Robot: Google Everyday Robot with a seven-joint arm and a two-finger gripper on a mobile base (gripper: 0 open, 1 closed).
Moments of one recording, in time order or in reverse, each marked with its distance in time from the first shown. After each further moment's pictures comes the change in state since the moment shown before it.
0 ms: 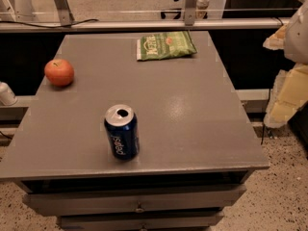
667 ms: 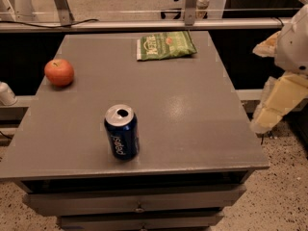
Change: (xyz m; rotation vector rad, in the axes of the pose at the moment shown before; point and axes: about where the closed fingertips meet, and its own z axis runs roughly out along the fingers) arm -0.017 0.011 0.014 -0.020 -0.104 0.017
